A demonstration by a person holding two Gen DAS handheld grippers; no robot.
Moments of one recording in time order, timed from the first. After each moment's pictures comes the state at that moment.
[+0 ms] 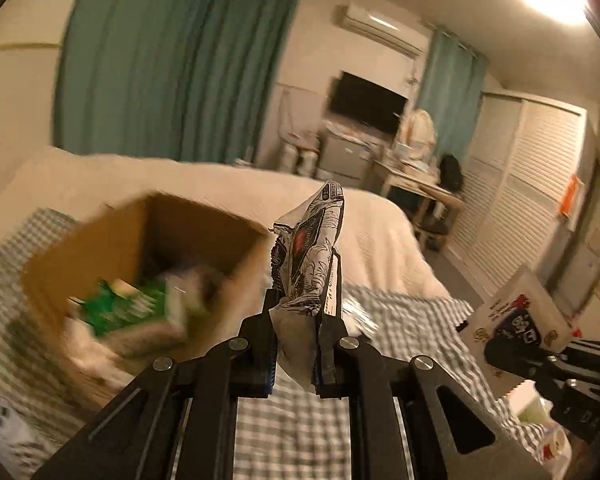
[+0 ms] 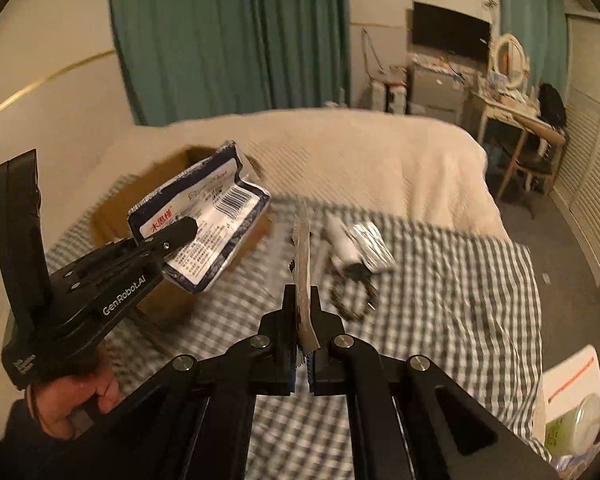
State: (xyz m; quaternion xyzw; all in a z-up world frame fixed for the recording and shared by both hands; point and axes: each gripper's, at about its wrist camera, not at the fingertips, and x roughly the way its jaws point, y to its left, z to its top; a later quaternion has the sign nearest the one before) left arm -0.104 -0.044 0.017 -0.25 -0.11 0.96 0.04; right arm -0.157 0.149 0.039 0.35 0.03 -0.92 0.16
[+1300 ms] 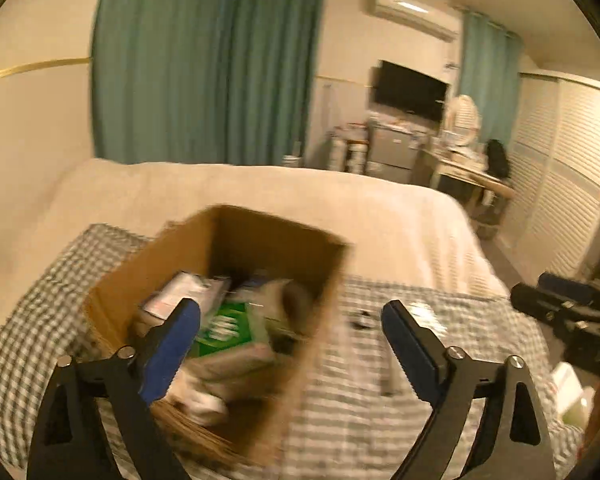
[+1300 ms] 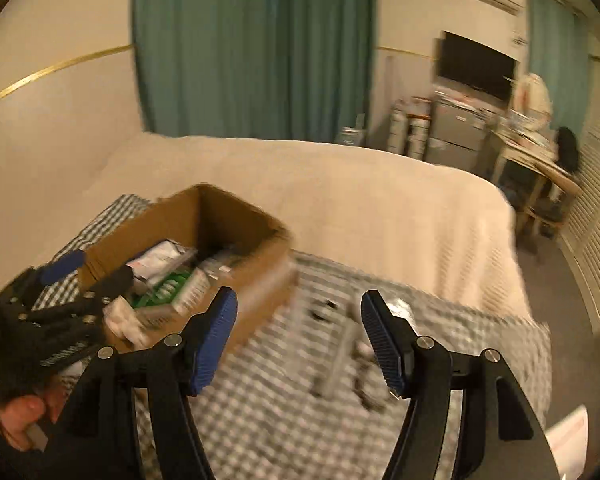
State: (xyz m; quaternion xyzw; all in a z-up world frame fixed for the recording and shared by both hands) left arm -0.119 -0.064 0.020 -0.28 -0.06 0.96 -0.01; right arm -0.220 0.117 0.052 0.33 0.05 -0.93 0.14
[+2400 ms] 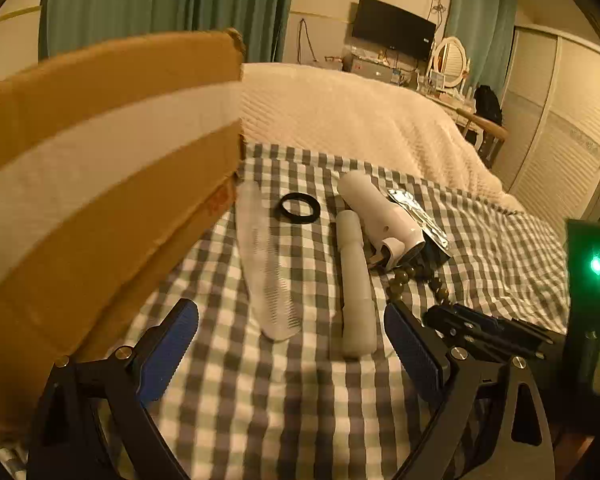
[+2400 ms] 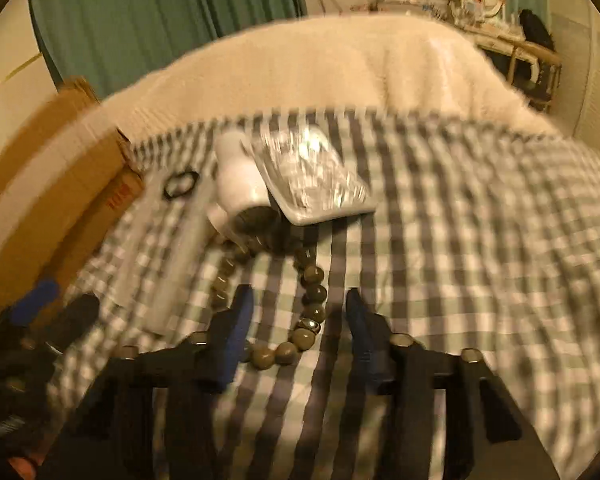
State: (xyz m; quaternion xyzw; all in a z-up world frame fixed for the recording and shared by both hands) left arm -0.204 0.040 -0.164 -0.36 -0.06 0.93 0.01; right arm -0.308 0.219 -0.193 0.44 -0.04 -0.89 0.11
